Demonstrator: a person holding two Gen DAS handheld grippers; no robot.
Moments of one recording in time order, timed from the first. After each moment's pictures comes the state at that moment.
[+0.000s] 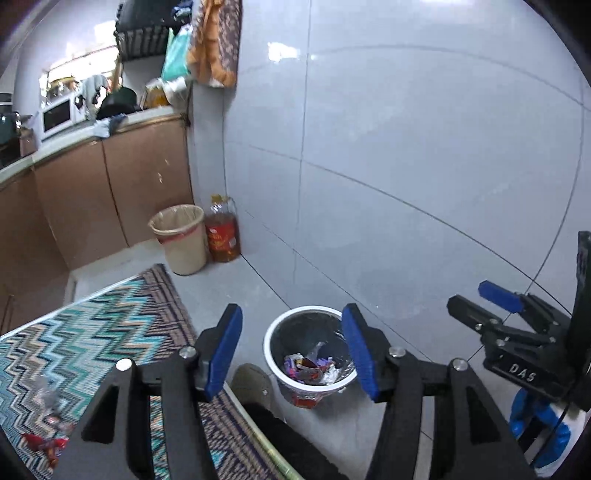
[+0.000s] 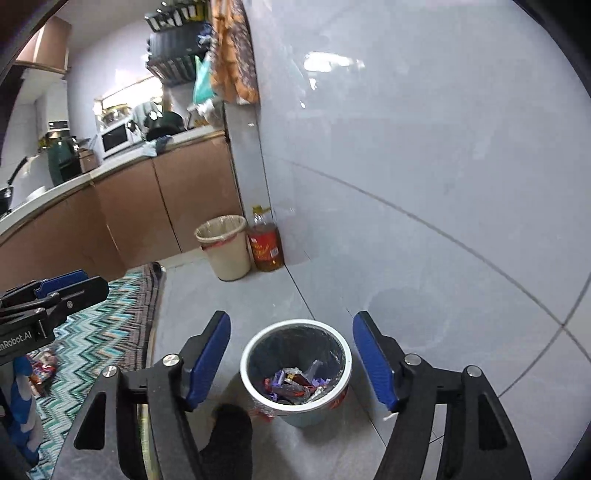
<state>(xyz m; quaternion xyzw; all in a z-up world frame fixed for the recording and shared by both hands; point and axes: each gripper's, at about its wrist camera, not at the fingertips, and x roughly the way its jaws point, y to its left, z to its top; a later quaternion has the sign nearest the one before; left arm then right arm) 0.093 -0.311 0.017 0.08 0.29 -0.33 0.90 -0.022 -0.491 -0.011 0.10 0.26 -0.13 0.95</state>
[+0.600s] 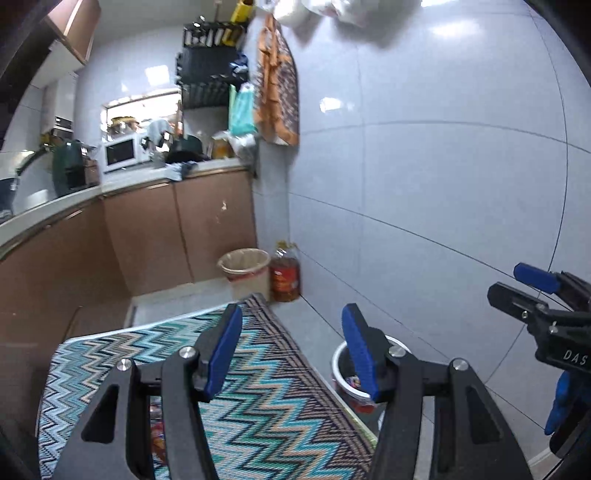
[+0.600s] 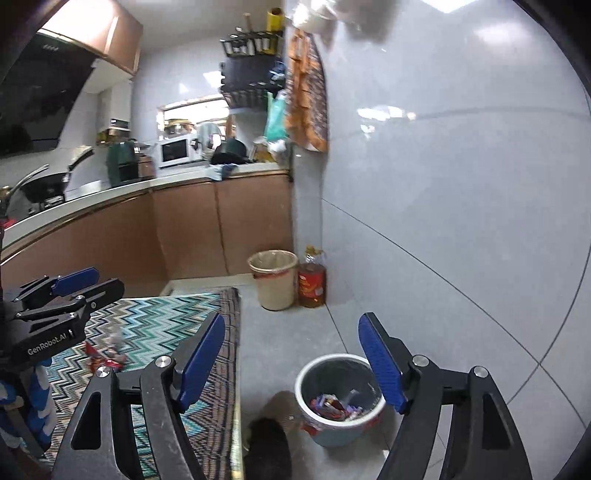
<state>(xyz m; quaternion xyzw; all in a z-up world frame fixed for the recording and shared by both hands) 0.027 -0.170 0.072 0.06 0.19 -0.24 0.95 -0.056 -0.367 0.057 0.03 0.19 -0.06 0.98</state>
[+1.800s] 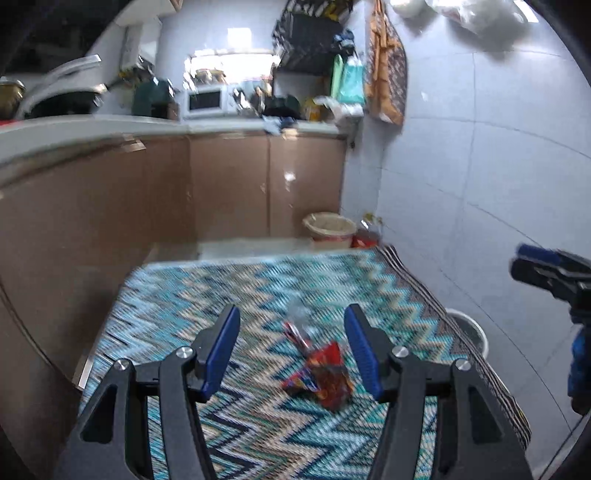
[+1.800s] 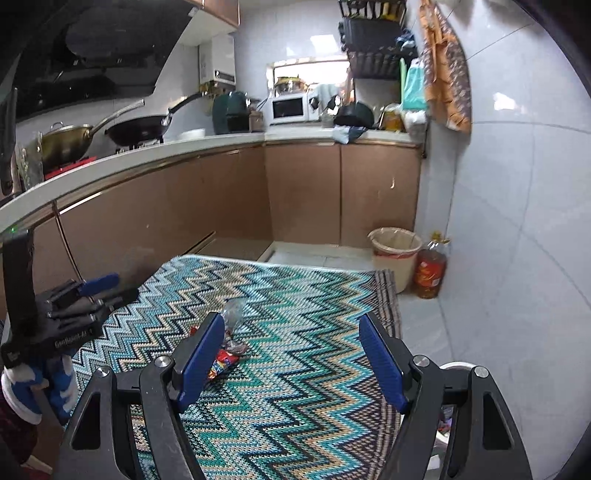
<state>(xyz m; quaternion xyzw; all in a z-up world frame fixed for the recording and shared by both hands) 0.086 0.036 -0.019 0.00 0.26 -0.14 0.95 0.048 -0.213 0.014 -0.01 0.26 0.15 0.95</state>
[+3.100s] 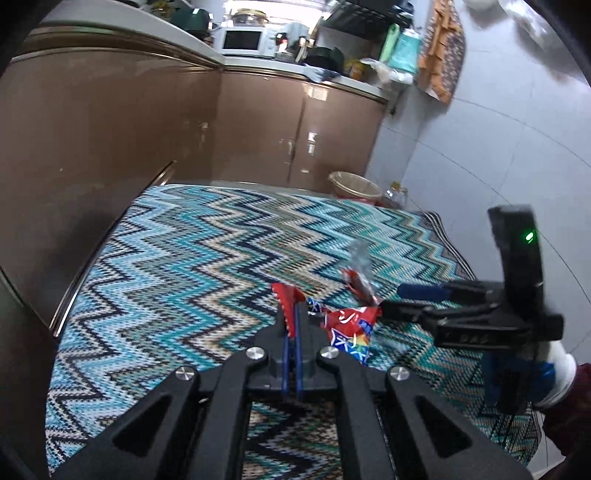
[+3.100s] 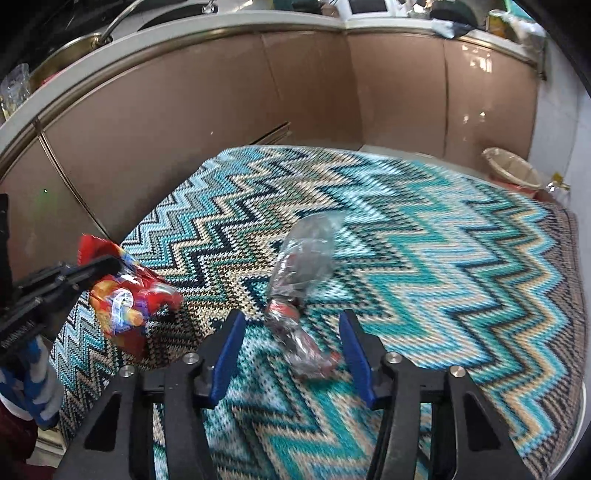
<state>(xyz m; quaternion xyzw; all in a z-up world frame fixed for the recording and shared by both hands) 0.134 0.106 -0.088 -0.07 0.34 -0.10 0.93 0.197 -0.091 -0.125 -0.02 0.43 0.31 0.85</state>
